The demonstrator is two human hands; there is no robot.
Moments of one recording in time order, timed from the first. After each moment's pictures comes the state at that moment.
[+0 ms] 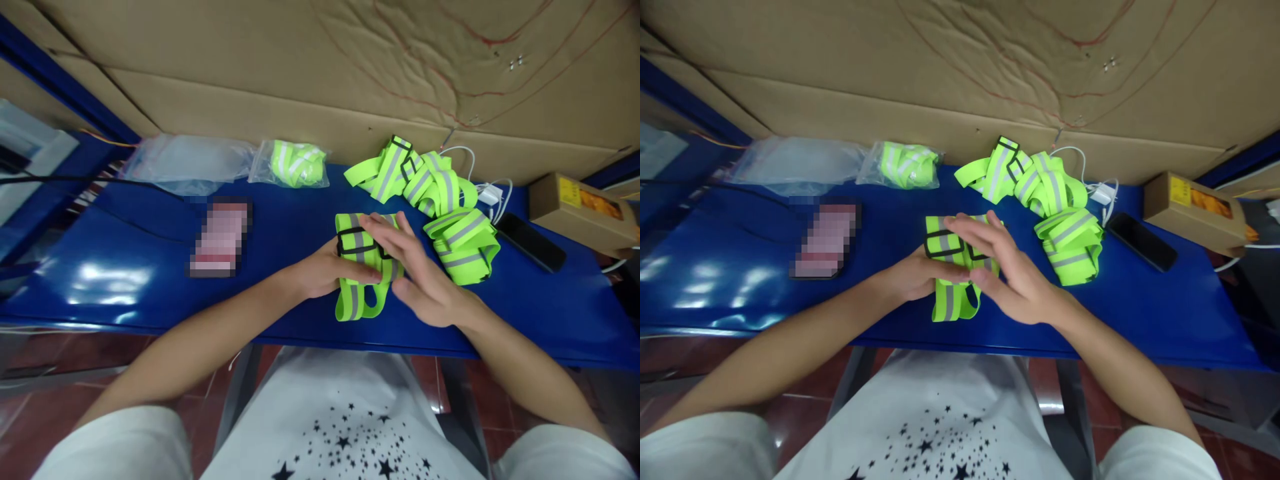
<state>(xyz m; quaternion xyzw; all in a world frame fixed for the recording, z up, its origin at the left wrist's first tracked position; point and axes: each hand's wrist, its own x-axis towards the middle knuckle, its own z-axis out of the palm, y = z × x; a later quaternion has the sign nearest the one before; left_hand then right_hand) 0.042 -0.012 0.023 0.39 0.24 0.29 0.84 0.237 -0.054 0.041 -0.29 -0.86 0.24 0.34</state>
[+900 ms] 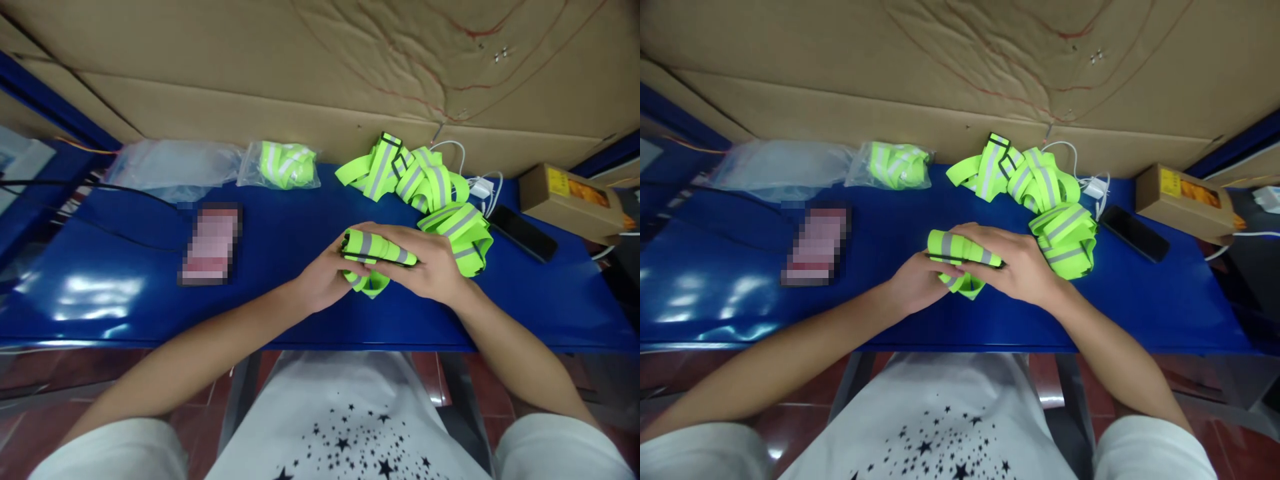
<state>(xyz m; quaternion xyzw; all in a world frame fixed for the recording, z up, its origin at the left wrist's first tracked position) 0.057 -0.024 0.019 0.29 0.27 0.34 0.85 0.247 -0.044 0.043 -0.37 -0.84 0.15 0.37</state>
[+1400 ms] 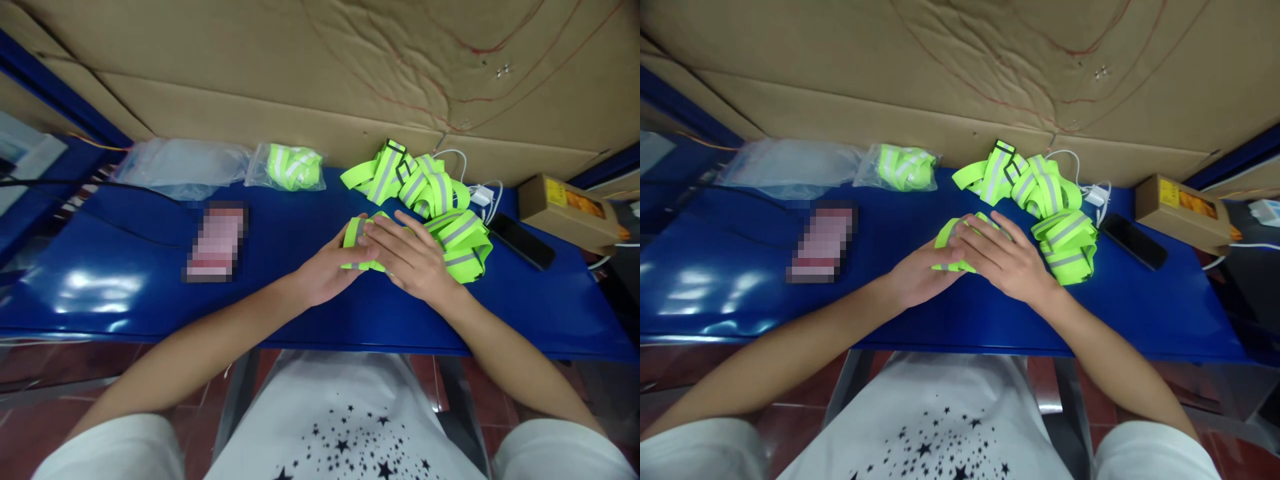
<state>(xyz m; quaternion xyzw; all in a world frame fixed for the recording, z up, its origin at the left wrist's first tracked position) 0.053 -0.018 0.021 0.22 0.22 0.38 0.87 0.249 -0.036 0.020 -0.29 -0.90 -0.09 0.31</state>
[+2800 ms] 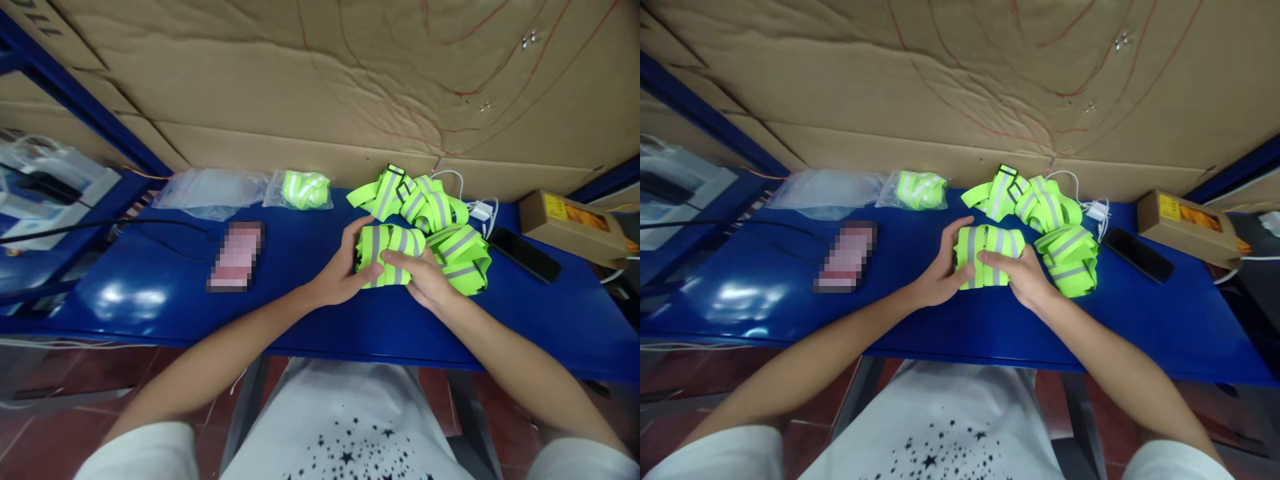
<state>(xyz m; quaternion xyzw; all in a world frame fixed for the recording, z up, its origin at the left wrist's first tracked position) 0.048 -0.003 -0.006 0.73 0.23 0.43 0.49 0.226 -0.038 0.026 -0.45 -0.38 0.62 0.52</state>
